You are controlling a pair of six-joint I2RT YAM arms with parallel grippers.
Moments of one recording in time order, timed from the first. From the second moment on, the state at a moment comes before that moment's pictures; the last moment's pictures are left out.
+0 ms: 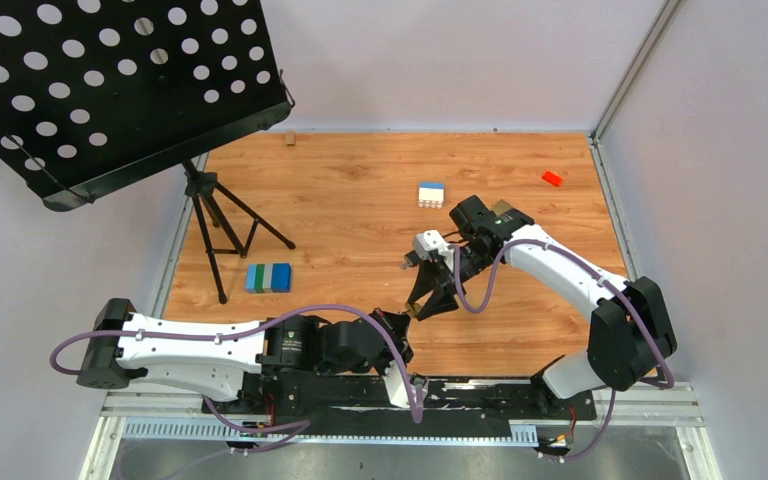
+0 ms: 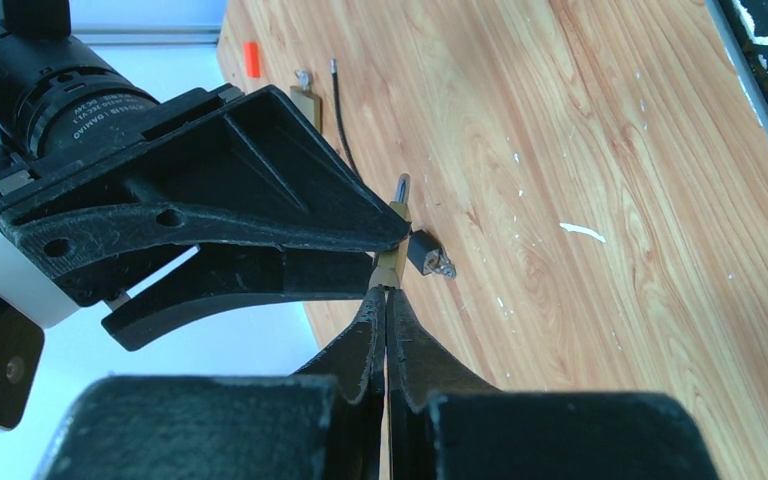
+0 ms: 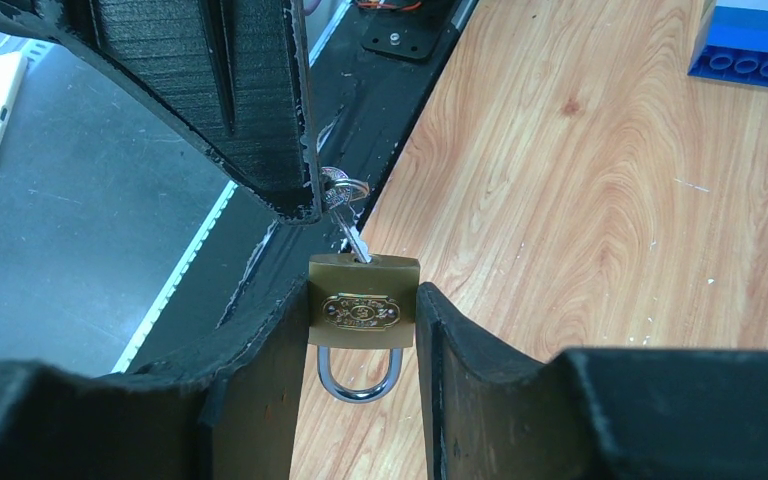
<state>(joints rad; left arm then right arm) -1.53 1.08 0.83 -0.33 -0.33 1.07 0.57 1.47 1.09 -0.96 -1.28 -1.16</state>
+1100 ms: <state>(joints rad) -1.50 1.04 0.82 -0.34 -0.25 1.05 0.59 1.47 1.09 -1.01 -1.27 -1.25</state>
